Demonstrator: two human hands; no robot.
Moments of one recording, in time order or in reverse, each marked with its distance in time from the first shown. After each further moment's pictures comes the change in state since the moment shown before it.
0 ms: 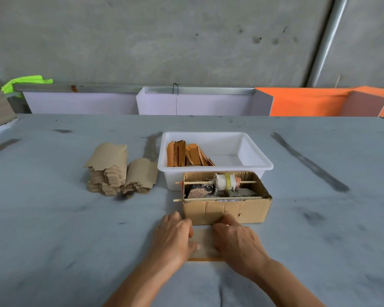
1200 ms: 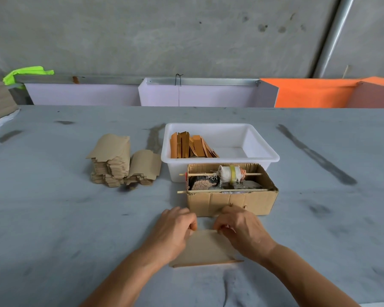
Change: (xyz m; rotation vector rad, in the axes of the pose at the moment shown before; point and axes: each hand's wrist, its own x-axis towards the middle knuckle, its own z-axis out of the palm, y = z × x) left_hand 0.000 -0.019 -0.005 -0.072 0.064 0.328; right_hand 0.011 0.016 0.000 0.168 0.198 -0.324
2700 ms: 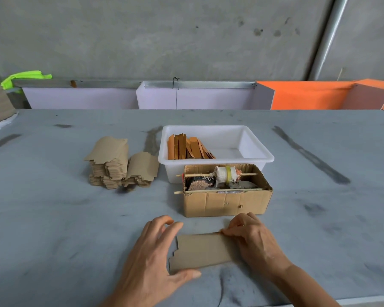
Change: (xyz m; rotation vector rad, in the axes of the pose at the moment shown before) left_hand -0.070 0.011 -0.005 -0.097 0.237 -0.035; right_hand -0.039 0.007 0.006 0.056 0.080 0.184
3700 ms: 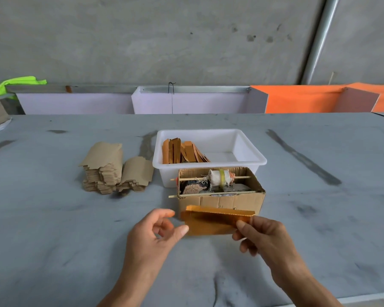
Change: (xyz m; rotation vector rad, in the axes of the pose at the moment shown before) left_hand 0.034 0.019 -0.001 -0.725 0.272 -0.507; right_hand -0.011 -0.029 -0.044 0.921 0.137 0.604
